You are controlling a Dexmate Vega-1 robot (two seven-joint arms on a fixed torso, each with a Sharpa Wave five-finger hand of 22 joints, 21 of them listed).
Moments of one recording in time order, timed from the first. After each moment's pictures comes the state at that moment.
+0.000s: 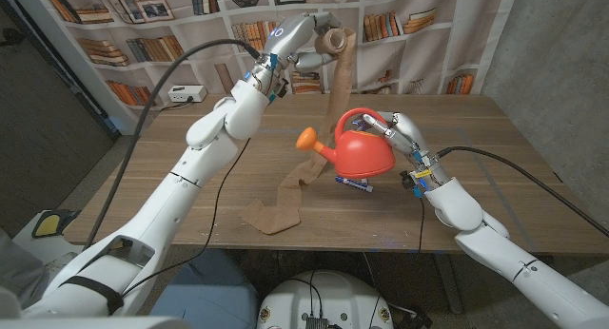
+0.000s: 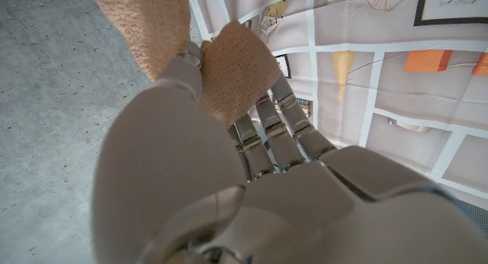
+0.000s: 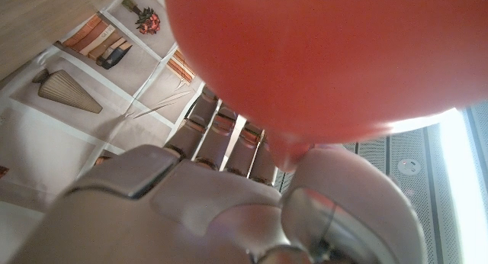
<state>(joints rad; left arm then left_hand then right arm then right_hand) 0.71 0.43 0.35 -1.84 0.74 -0.32 0.22 1.26 -0.01 0.36 -0.15 0.19 0.60 -0.08 0.73 0.55 0.68 -0.13 0.63 0.60 0.75 -0.10 0.44 0.68 0.40 -0.04 1.05 0.38 -1.10 -0.68 -0.39 -1.67 0.09 0.79 -0.15 0.60 0.17 0.55 -0.01 0.18 0.88 -0.15 0.22 0.54 0.81 -0.14 0.68 0.68 0.83 -0.10 0.53 1.15 0.40 -0.05 1.05 0.19</state>
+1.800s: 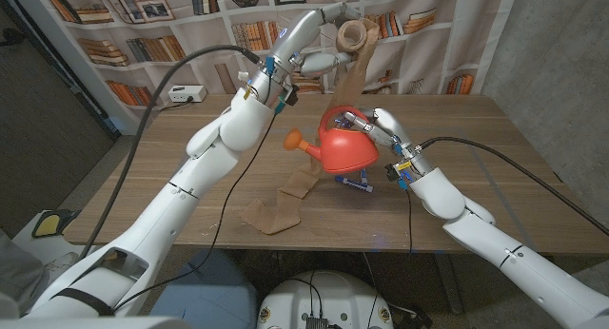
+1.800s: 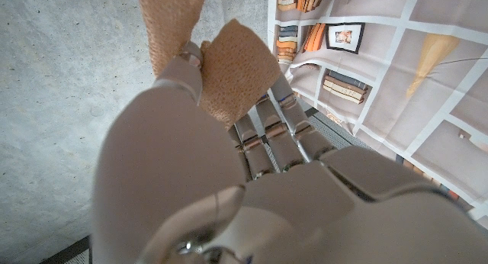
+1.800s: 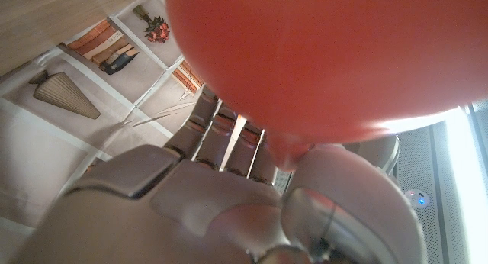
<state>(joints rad) 0.76 0.45 0.37 -1.91 0.47 -0.50 0.20 1.26 -0.01 0.36 -0.15 0.19 0.60 -0.08 0.73 0.55 0.68 -0.13 0.63 0.59 0.76 -0.11 0.42 0.69 0.39 -0.05 1.10 0.32 -1.02 -0.67 -0.46 -1.70 0.01 0.64 -0.19 0.60 0.17 0.55 -0.01 0.18 0.87 -0.14 0.22 0.54 0.81 -0.14 0.67 0.68 0.83 -0.10 0.52 1.15 0.40 -0.04 1.06 0.19</state>
